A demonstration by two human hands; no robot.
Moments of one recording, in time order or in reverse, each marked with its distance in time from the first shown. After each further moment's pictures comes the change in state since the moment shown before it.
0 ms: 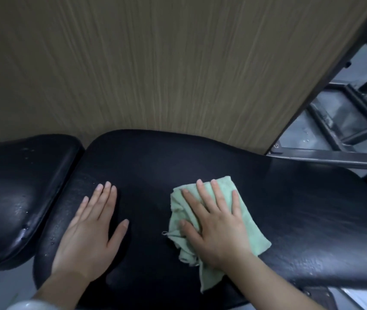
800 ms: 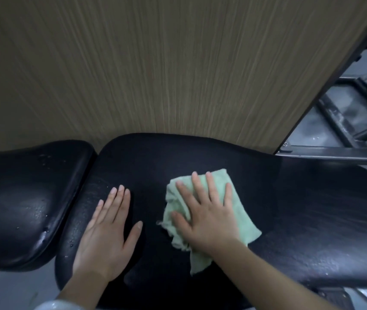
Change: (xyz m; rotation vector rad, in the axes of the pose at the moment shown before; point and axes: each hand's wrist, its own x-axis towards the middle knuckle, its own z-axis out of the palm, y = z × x) left_hand 0.000 0.001 0.000 -0.014 0.004 -0.007; right_hand 0.028 -0.034 -0.004 0.033 -0.025 0.015
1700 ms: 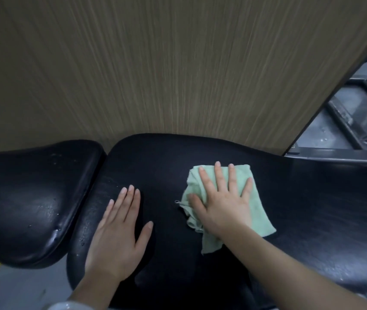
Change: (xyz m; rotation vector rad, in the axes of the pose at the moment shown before) left_hand -0.001 0.001 0.002 0.027 0.018 -0.004; right_hand 0.023 0.009 -0.004 -0.011 -0.061 0.158
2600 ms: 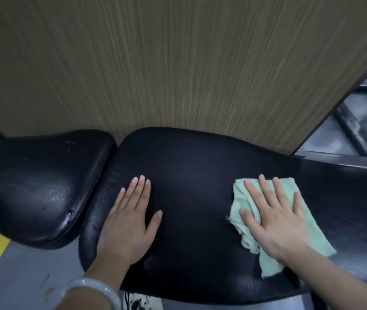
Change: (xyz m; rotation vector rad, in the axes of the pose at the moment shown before) left_hand 0.000 0.003 -0.002 -0.024 0.011 -0.018; right_hand -0.048 0.077 -0.007 -0.077 0.003 0.046
